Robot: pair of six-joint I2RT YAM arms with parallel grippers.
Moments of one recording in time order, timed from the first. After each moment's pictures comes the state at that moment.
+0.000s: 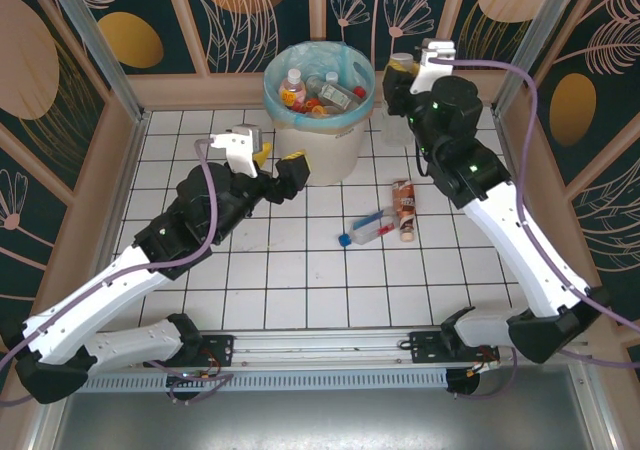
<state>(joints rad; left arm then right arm) -0.89 1.02 1.15 -0.21 -0.30 -0.43 0.57 1.31 1.55 -0.22 0.35 0.12</state>
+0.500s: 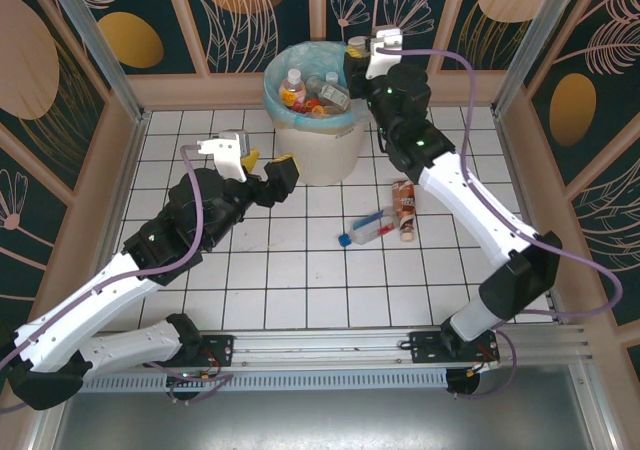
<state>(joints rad) -0.89 0.97 1.14 -0.29 -0.35 -0.50 0.60 1.58 1.60 0.09 0.29 0.00</state>
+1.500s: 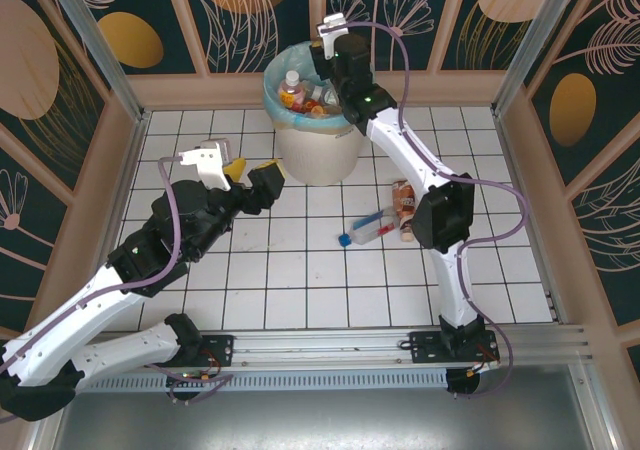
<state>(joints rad) -0.89 0.88 1.09 -0.33 -0.38 -0.56 0.55 2.20 2.26 -0.14 0.30 -0.16</state>
